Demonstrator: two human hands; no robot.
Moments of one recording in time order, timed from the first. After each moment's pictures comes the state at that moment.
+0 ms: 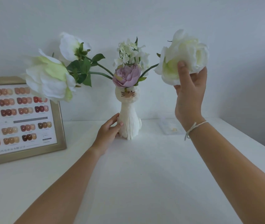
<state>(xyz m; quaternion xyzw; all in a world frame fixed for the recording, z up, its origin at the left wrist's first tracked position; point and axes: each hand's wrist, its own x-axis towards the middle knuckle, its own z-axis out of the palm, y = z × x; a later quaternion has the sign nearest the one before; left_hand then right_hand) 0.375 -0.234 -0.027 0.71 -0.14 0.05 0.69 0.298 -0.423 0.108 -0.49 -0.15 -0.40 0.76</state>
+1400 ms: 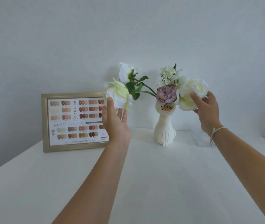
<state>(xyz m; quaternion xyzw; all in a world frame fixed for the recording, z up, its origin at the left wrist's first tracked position) 0.254 -0.187 0.089 0.24 0.01 0.26 0.93 0.314 -0.413 0.107 -0.62 -0.08 -0.27 0.73</state>
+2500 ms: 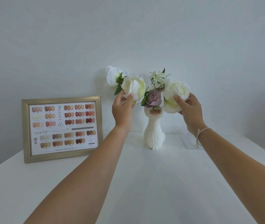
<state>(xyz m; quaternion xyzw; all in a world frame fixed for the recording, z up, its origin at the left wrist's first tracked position) 0.311 -0.220 0.111 0.53 -0.07 0.32 0.78 0.321 -0.407 0.110 -0.67 -0.10 -0.28 0.68</state>
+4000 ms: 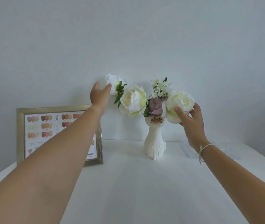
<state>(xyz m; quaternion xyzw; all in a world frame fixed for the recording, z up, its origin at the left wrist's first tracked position) 0.373 -0.134 0.170 0.68 0.01 0.33 0.66 0.320 -0.402 0.098 -0.63 -0.09 -0.30 0.71</state>
